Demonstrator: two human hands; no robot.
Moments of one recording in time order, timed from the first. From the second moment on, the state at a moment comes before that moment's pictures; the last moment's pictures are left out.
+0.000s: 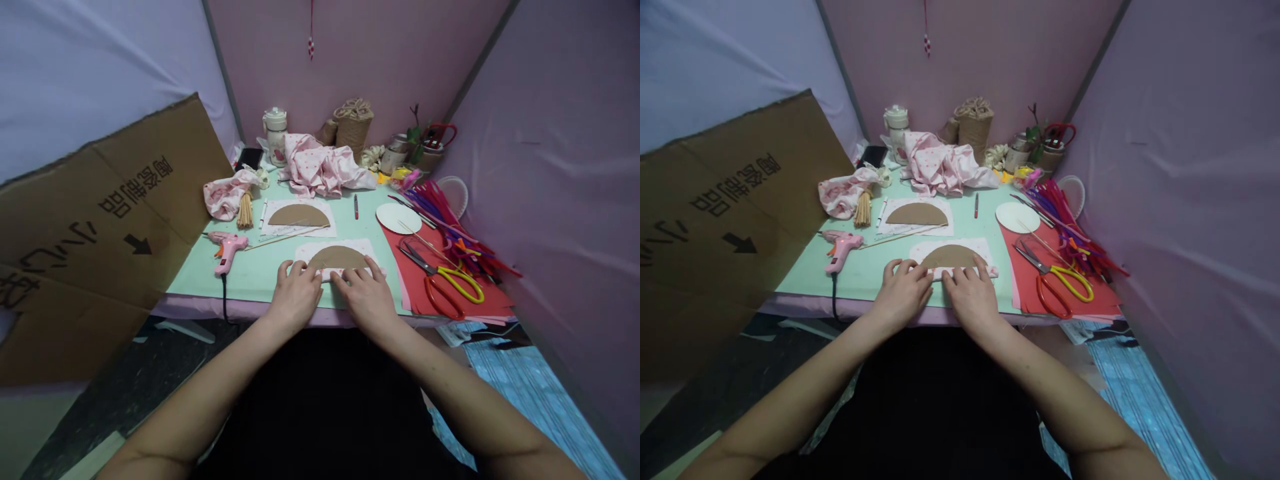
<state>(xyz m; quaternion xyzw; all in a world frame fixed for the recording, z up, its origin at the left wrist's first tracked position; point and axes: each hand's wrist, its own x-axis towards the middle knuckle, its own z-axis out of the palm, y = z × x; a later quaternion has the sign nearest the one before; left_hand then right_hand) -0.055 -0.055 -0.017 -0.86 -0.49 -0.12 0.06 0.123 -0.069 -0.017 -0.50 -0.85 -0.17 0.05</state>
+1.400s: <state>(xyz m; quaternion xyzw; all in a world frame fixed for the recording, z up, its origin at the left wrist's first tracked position) -0.064 -0.024 -0.008 -0.84 -0.51 -0.15 -0.10 0.123 -0.070 -0.022 -0.50 -0.85 -0.17 0.07</state>
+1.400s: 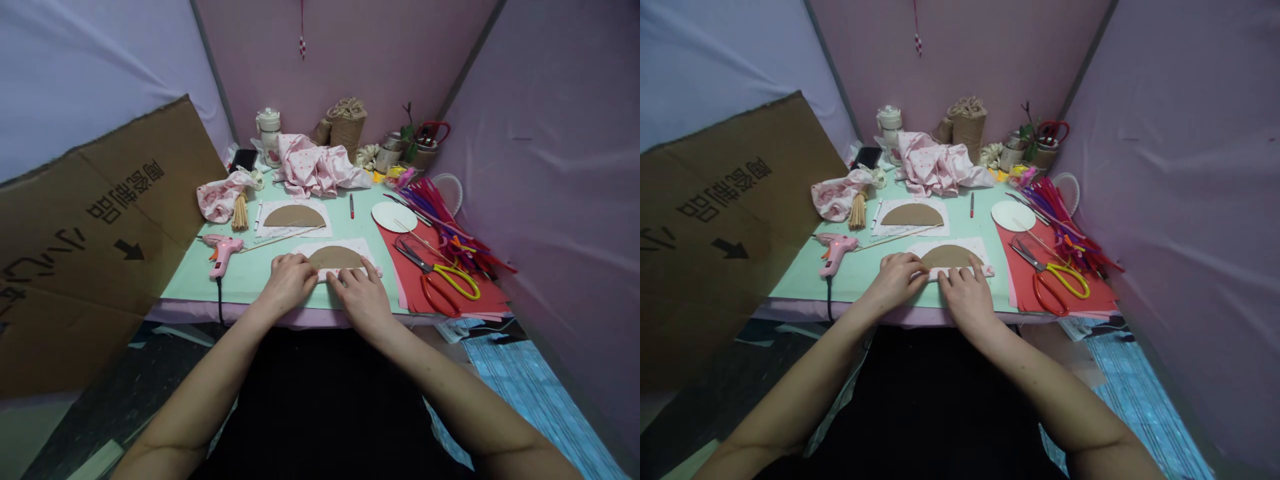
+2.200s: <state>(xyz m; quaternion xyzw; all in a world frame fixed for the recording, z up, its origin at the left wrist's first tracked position) -0.059 -0.024 -0.017 -0.82 -0.53 -0.19 -0.13 0.123 -0.069 -0.020 -0.51 -0.84 -0.16 0.06</state>
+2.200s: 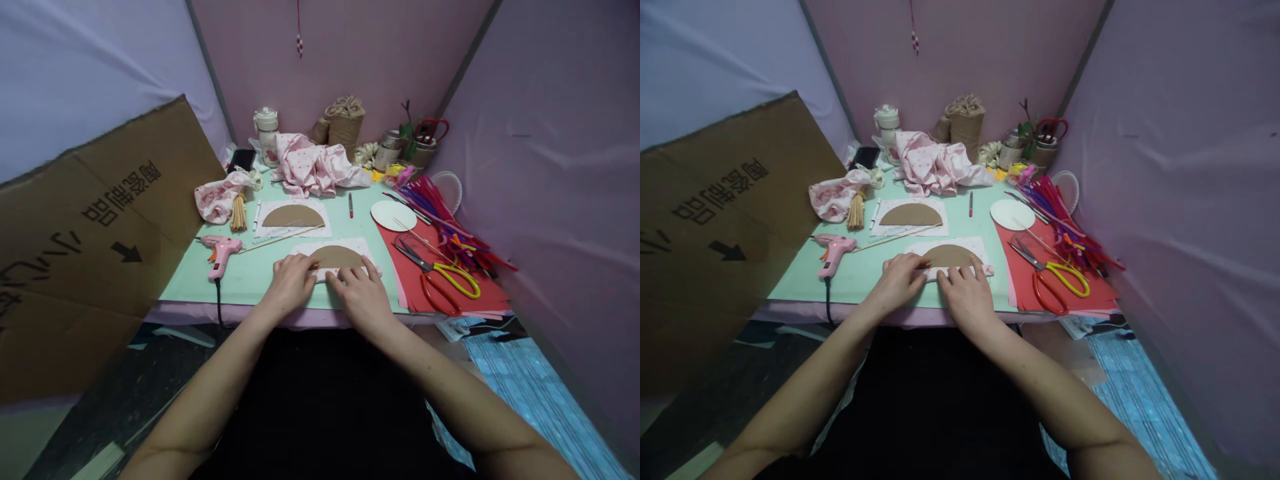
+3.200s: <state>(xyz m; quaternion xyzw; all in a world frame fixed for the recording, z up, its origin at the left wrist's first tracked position) -0.054 -0.021 -0.008 -0.79 -0.58 -0.11 -0.12 0.126 -0.069 -0.024 -0.51 -0.85 -0.15 0.07</state>
